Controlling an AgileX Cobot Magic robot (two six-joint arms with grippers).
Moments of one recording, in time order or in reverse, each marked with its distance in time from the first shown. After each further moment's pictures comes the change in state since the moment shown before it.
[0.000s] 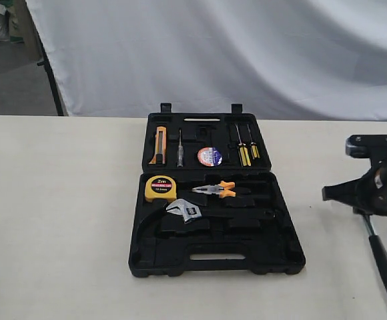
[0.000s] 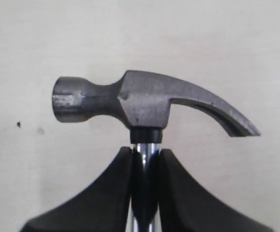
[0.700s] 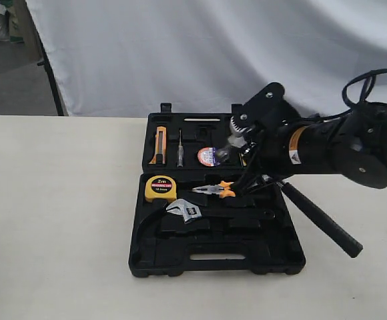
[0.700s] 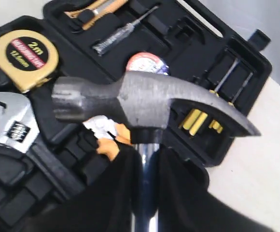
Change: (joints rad) left arm 0.000 0.000 0.000 0.000 0.000 0.000; right arm 0.406 -0.206 0.000 -0.033 -0.206 -0.426
